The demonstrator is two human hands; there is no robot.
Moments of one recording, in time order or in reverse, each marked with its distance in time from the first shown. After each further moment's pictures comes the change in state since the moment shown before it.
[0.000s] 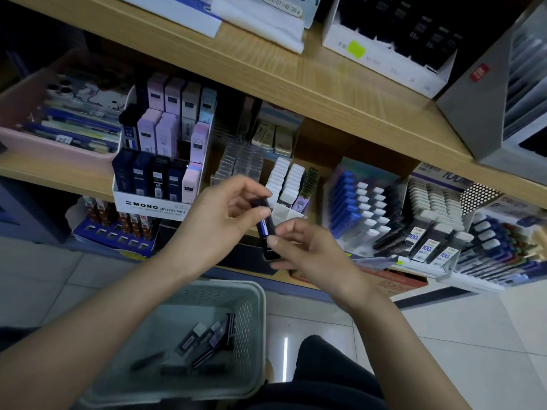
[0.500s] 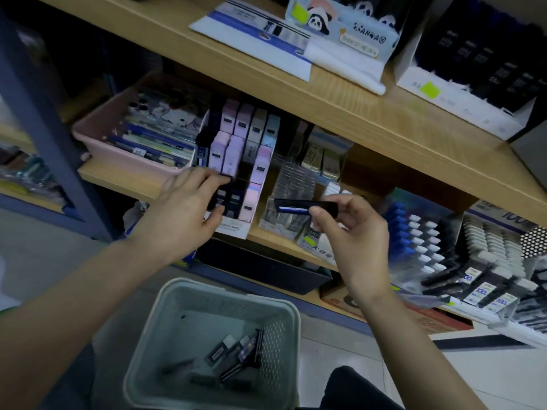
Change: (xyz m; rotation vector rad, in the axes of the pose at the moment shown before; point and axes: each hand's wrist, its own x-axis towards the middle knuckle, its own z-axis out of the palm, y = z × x) left_hand -0.002 -0.046 -0.111 0.993 0.039 0.067; right_hand 0.035 -0.031 0.034 -0.157 0.441 -0.414
